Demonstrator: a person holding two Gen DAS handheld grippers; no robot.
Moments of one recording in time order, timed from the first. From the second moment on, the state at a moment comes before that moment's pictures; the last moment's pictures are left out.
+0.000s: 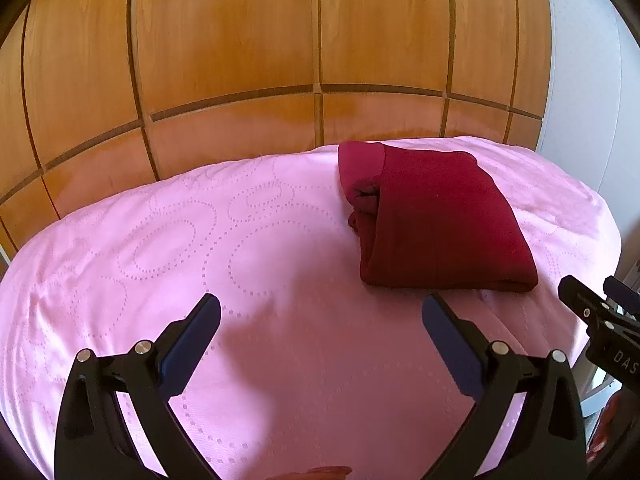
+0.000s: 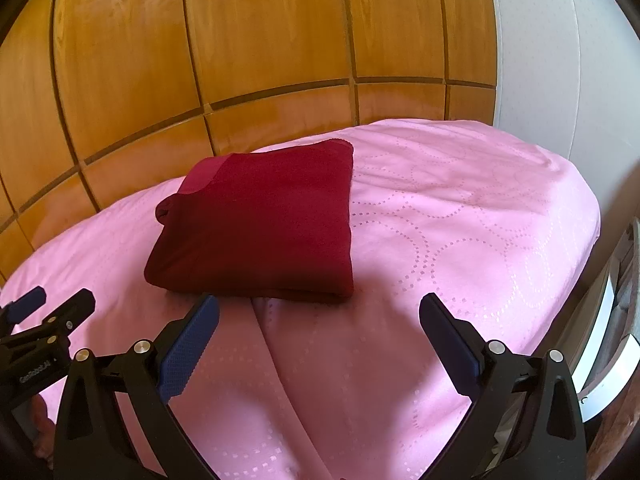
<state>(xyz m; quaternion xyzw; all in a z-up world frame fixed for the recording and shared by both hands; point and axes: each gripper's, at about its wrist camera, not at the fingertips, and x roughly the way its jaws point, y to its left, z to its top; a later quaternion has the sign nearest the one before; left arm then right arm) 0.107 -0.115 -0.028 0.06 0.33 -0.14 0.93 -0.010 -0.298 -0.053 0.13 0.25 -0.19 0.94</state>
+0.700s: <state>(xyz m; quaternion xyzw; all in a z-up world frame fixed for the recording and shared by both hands) 0.109 -0.116 -0.031 0.06 0.34 -0.14 0.93 -0.008 -0.298 -0.053 0.12 0.26 -0.18 0.94</state>
